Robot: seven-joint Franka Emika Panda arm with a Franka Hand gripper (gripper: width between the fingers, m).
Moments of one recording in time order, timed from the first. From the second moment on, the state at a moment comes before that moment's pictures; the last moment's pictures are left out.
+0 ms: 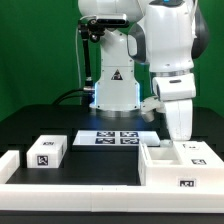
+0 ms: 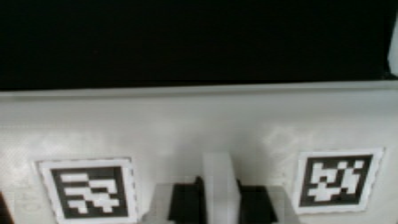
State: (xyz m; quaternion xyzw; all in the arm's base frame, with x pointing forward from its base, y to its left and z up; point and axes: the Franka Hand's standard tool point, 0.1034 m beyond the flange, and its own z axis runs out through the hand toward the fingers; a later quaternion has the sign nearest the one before) arm 0.426 0.125 0.012 -0.72 -0.69 -0.04 0.05
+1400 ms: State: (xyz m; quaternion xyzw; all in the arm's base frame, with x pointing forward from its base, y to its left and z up) arm 0.424 0.066 0.050 -0.72 -0.69 0.00 0.04
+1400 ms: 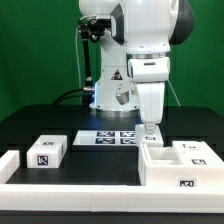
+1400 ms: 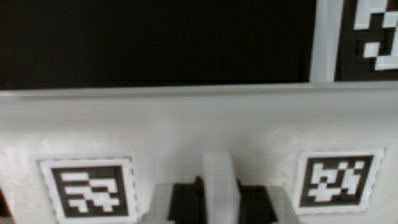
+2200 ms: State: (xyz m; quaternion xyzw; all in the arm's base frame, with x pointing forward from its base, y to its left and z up) arm 0.424 0.051 0.047 -0.72 -0.69 -0.04 0.09
